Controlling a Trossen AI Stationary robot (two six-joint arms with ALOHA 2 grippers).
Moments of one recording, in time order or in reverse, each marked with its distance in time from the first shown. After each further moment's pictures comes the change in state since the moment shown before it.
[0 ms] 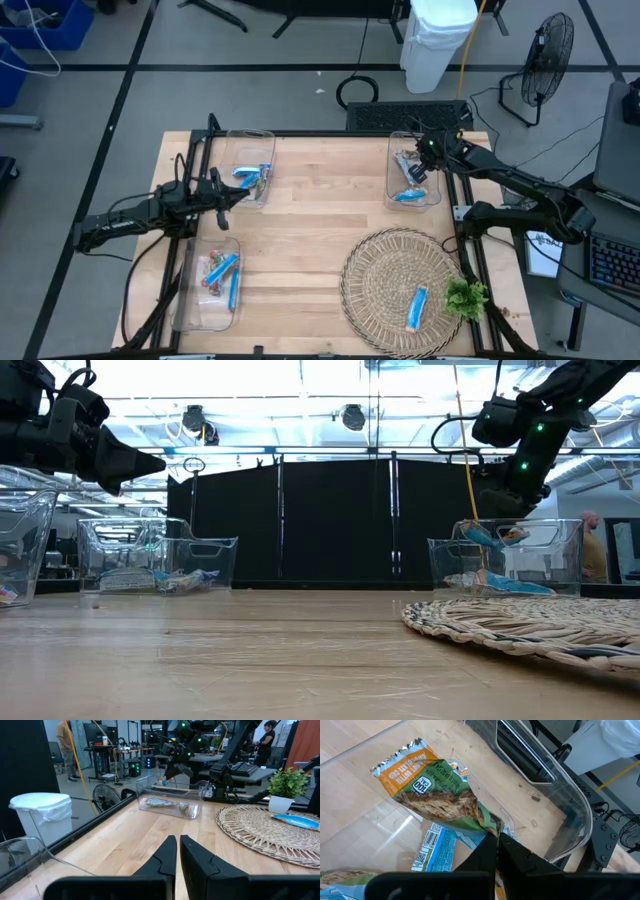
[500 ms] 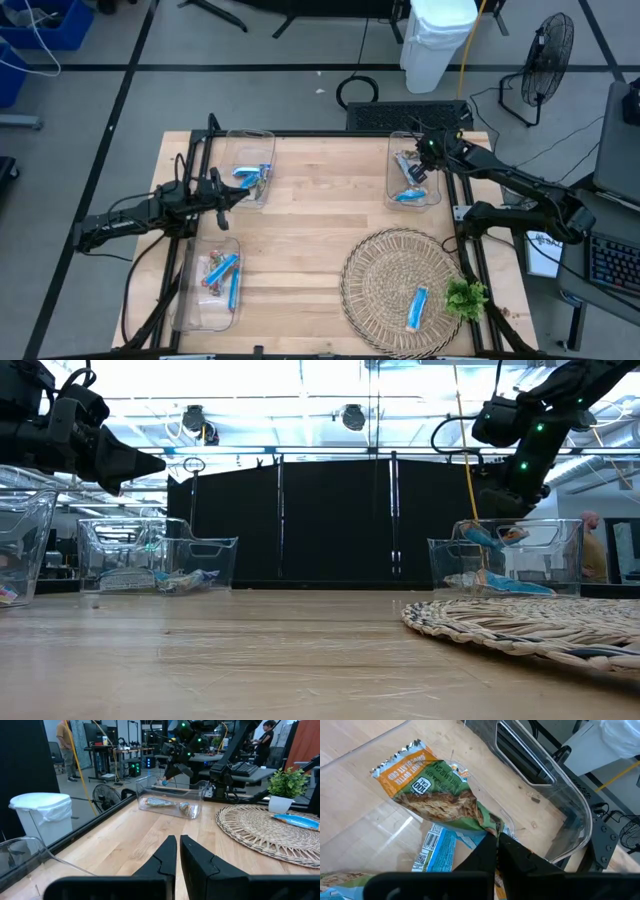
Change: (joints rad) left arm 0.000 0.000 0.000 0.000 0.000 0.000; right arm 0.000 0.000 0.000 0.006 0.000 0.000
